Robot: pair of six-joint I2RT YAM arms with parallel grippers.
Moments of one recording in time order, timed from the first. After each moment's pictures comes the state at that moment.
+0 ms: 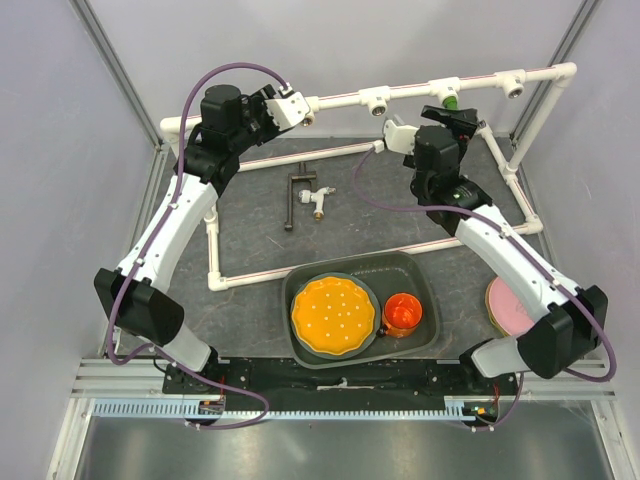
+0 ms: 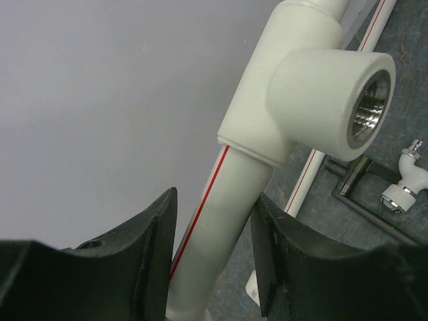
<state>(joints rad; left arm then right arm) -0.36 1.59 1.70 -0.31 0.16 0.88 0.50 1.40 1.36 -0.15 0.83 -1.30</state>
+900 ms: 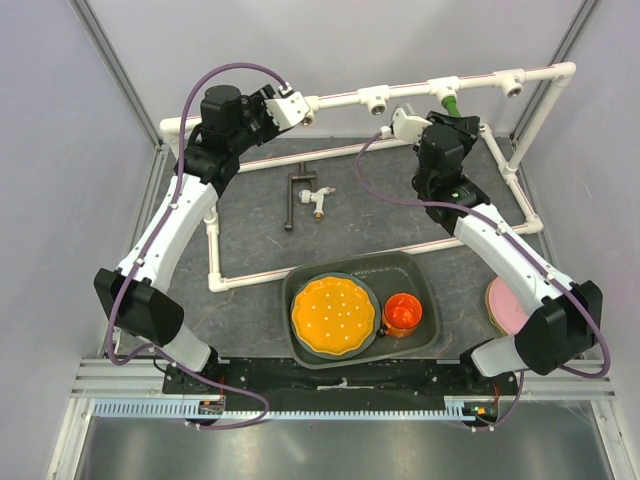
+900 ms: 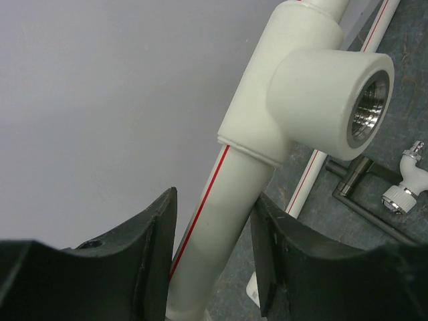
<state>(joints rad) -0.36 1.59 1.69 -0.30 0.15 0.87 0.45 1.45 1.32 0.07 0.88 -1.32</state>
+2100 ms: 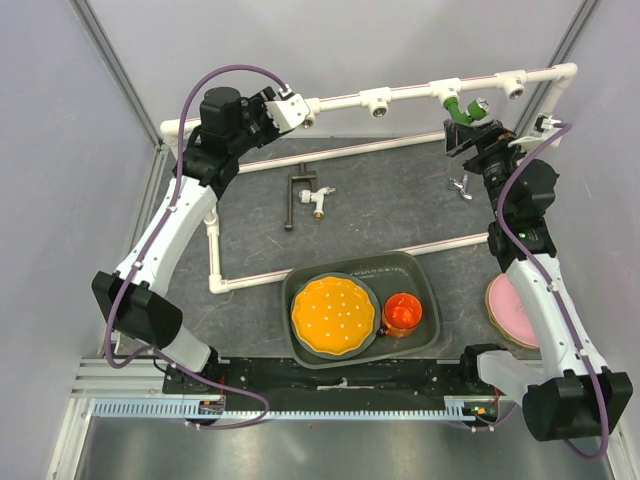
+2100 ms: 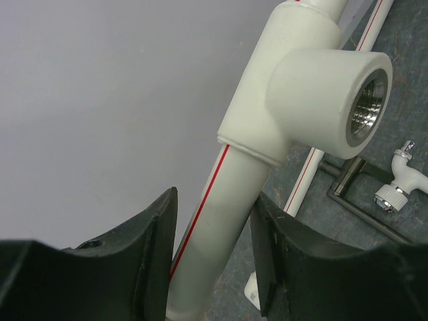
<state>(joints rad) -0.36 1.57 1.68 -0.30 0.16 0.87 0.07 1.08 1.00 0.26 -0.04 0.65</state>
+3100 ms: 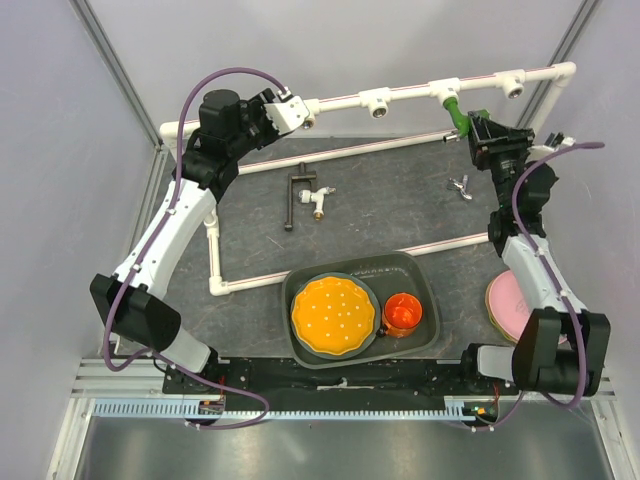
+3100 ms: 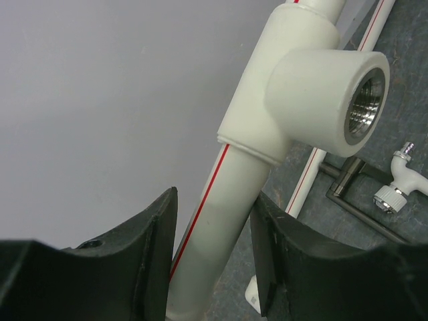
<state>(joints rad) -0.37 1.55 1.65 -0.29 0.16 0.86 -0.10 1.26 0.95 0.54 -0.17 1.26</state>
